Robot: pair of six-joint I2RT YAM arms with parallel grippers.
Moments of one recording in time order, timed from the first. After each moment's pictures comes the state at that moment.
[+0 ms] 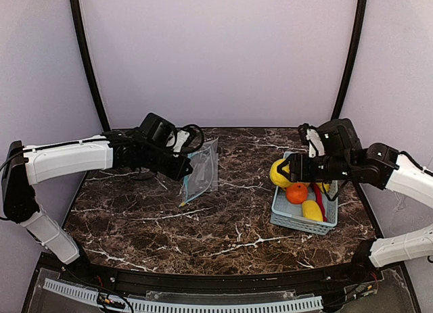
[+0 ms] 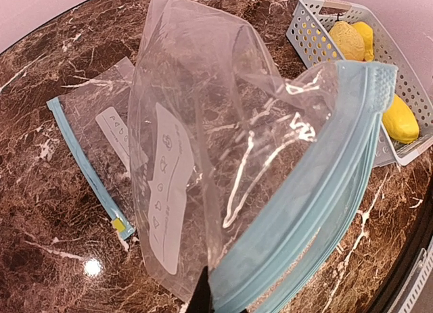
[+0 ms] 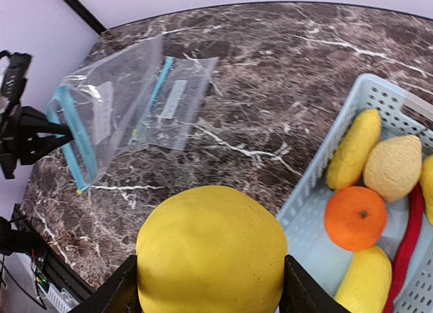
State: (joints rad) left arm -0.76 1.54 1.20 -0.46 0.07 -0.19; right arm 0.79 1.03 0.97 -0.62 0.12 0.58
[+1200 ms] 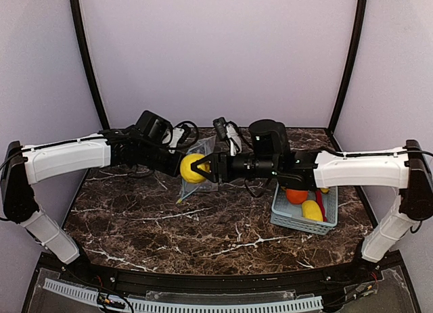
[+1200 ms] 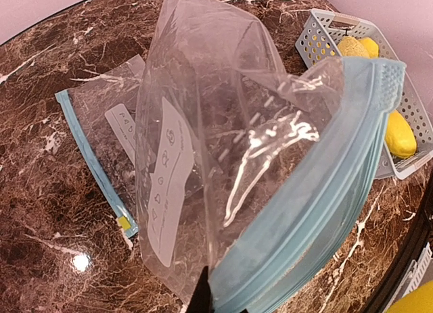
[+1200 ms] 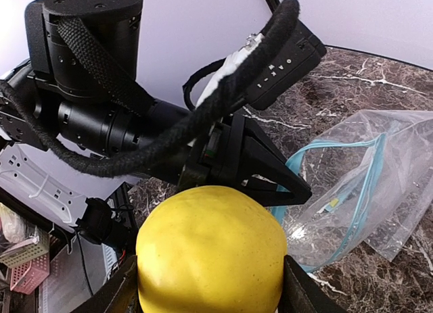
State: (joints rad) left arm -0.73 1.53 1.19 -0.45 0.10 -0.22; right arm 1.02 1.58 1.15 0.14 -0.21 0.50
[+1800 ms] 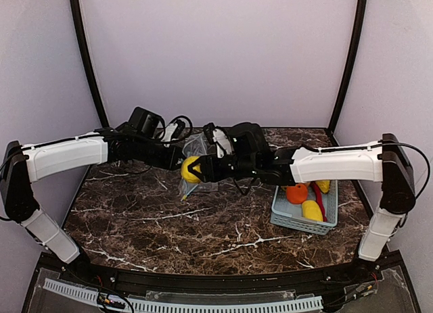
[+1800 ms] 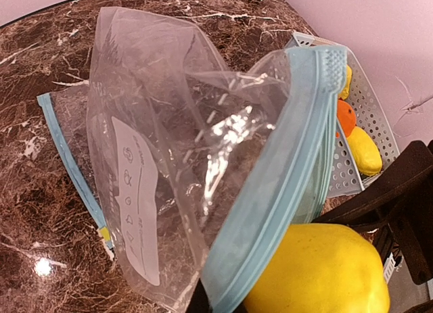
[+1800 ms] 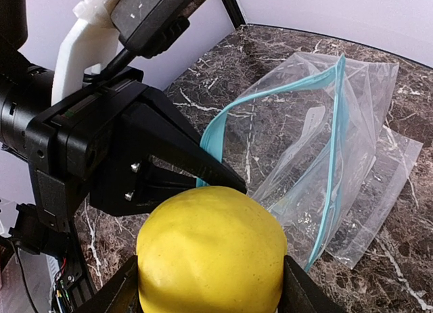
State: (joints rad) left arm -0.64 1.53 1.18 -0.38 0.29 -0.29; right arm 1.01 1.75 1.27 0.06 -0.08 0.43
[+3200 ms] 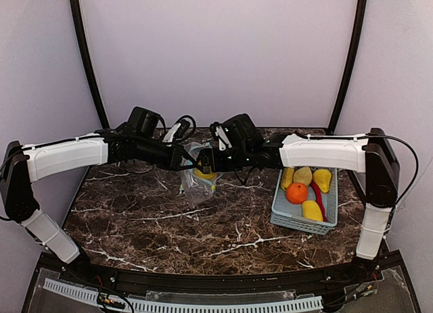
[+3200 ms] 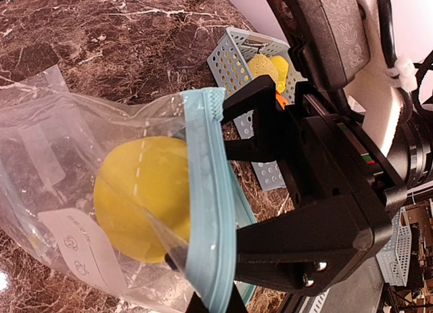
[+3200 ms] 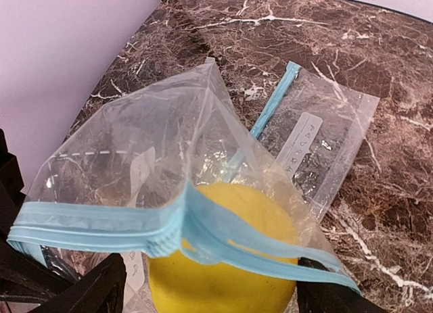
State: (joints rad) left arm -0.63 1.53 1.16 -0.31 0.51 -0.35; right arm 0.93 1.89 1.48 -0.23 -0.04 0.52
